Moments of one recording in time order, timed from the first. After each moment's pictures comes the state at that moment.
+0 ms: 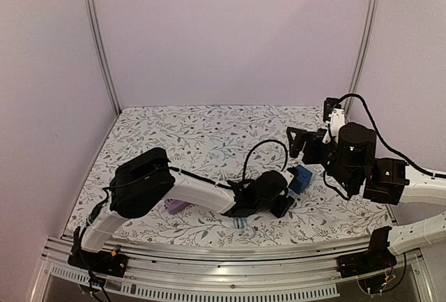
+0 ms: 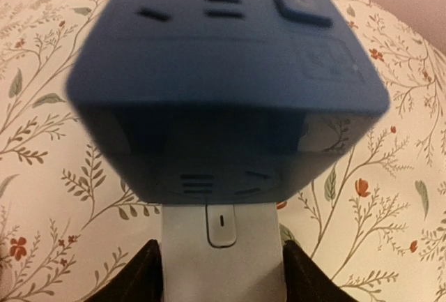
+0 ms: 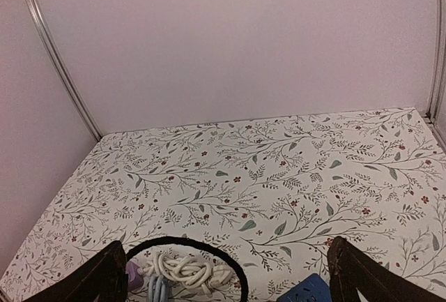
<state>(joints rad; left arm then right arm) -1.23 2.41 1.61 0.18 -0.23 -0.27 1.06 0.99 0.75 0.02 0.75 0.46</state>
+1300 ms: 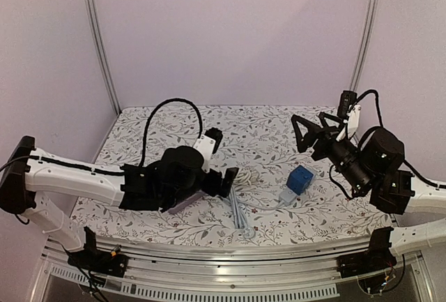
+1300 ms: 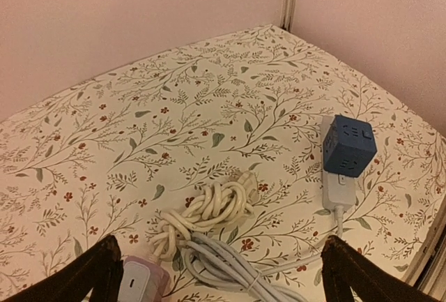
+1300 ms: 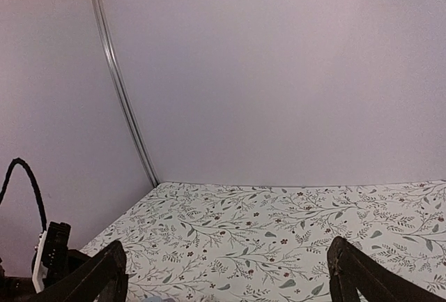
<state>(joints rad) -1.22 1.48 0.89 0.14 -0.60 -0.28 1.06 0.88 0.63 0.40 0.58 0.22</state>
